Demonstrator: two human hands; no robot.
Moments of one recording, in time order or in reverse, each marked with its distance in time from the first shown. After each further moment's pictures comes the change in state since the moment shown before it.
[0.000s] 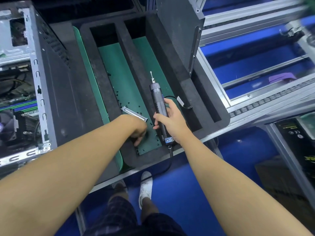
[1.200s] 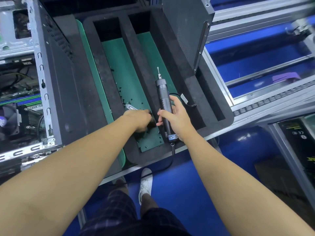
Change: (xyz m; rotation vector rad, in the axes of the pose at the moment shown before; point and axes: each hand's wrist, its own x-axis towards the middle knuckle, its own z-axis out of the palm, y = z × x) left_hand 0.041 -0.019 0.019 -0.033 0.445 -0.041; right_hand -0.001 -0.004 0.000 0.000 0.037 0.001
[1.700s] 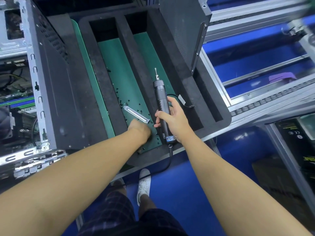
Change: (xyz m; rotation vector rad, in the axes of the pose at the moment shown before) left_hand 0.000 0.041 0.020 0.362 -0.208 -0.108; right_hand -0.001 -0.002 0.000 0.016 -0.010 0.004
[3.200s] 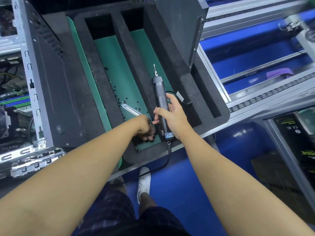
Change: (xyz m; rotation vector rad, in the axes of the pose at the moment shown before) left_hand 0.005 -0.008 -0.002 -1.544 -0.142 -0.053; right_hand 0.004 0.009 -0.002 -0.014 0.021 -0.016
